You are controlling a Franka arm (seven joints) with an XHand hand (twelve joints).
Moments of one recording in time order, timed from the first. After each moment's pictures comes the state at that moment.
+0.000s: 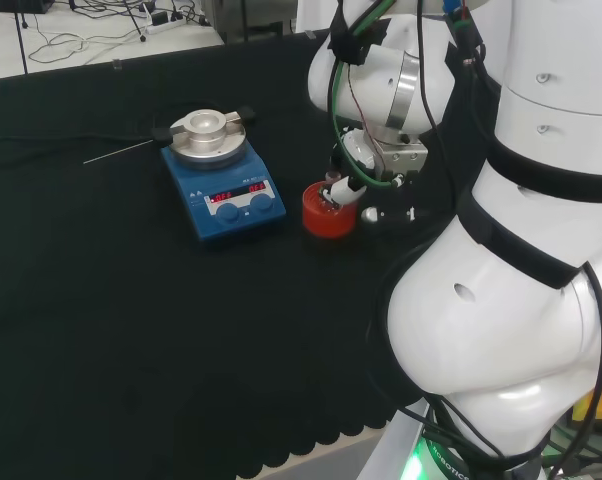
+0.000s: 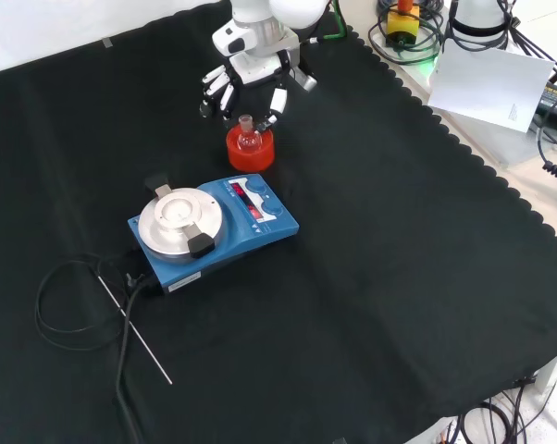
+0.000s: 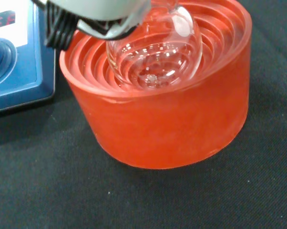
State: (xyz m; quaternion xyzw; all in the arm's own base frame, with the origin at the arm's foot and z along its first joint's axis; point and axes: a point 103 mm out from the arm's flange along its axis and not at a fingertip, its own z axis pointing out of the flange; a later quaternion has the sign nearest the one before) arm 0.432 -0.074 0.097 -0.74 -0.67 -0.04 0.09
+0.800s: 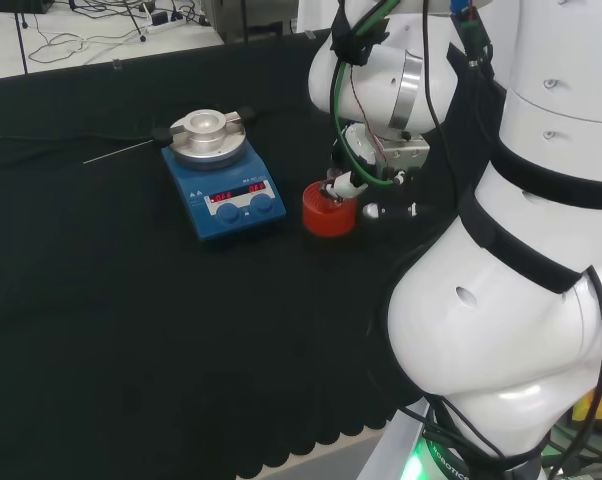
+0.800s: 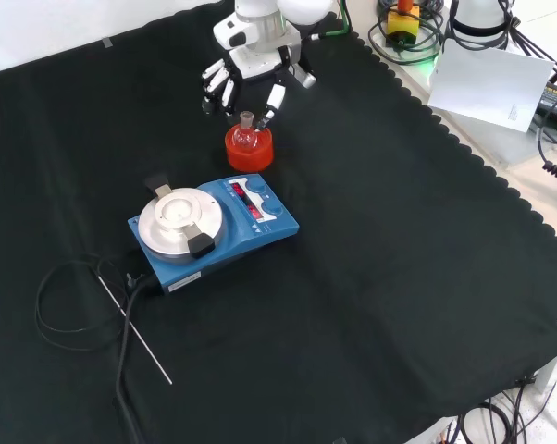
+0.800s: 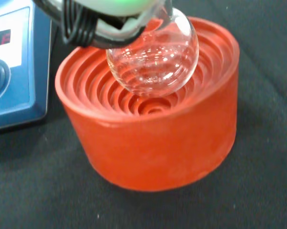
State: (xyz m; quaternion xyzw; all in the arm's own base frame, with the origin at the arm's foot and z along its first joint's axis) arm 0.434 -0.078 0.108 -0.74 -0.67 -0.05 0.06
